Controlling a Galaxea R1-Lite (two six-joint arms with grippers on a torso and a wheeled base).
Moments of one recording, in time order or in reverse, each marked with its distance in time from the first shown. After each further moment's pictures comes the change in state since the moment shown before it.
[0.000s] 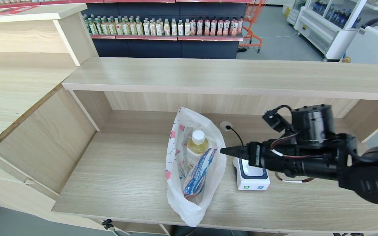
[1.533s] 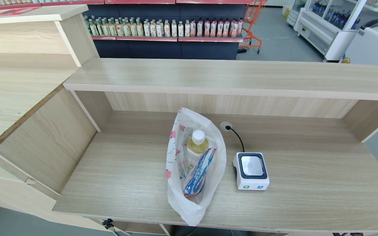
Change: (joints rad) left arm 0.000 0.000 0.000 0.000 0.000 0.000; right arm -0.505 -1.689 0.799 0.467 -0.260 -0.545
